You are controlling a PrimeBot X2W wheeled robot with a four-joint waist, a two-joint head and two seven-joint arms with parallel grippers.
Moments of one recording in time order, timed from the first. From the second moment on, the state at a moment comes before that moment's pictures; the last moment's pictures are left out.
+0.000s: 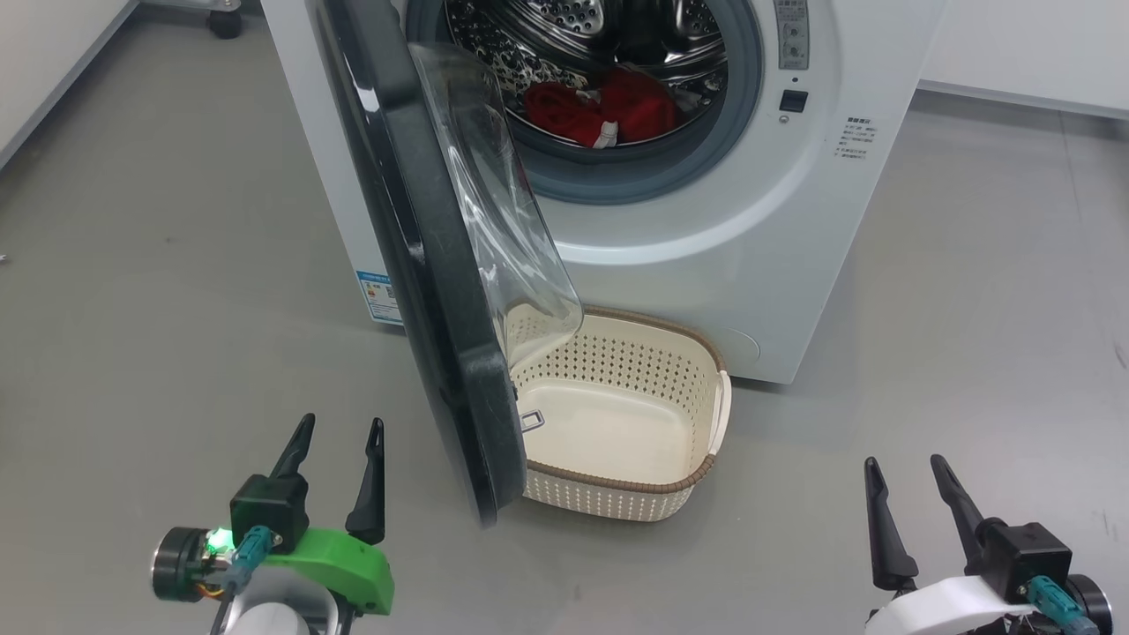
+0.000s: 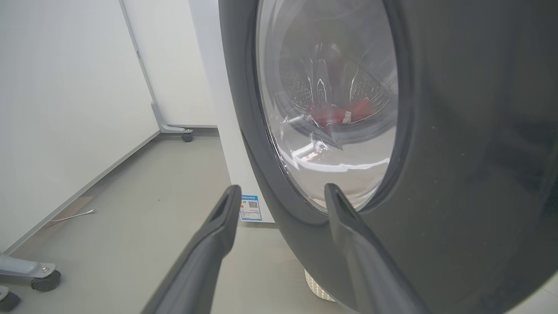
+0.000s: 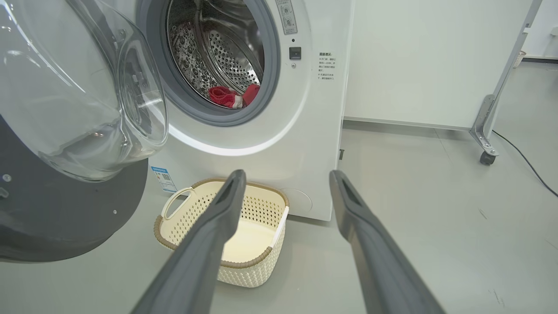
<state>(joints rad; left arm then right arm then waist) -0.15 0.05 -0.26 0.40 -0.29 0.05 -0.25 0.12 -0.17 0.23 0.14 0.39 -0.12 -0.26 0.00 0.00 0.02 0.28</state>
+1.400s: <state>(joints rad) -0.27 0.05 -0.22 0.08 -0.22 0.07 -0.25 0.15 -0.13 0.18 0.13 0.31 -0.10 -0.26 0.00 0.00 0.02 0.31</state>
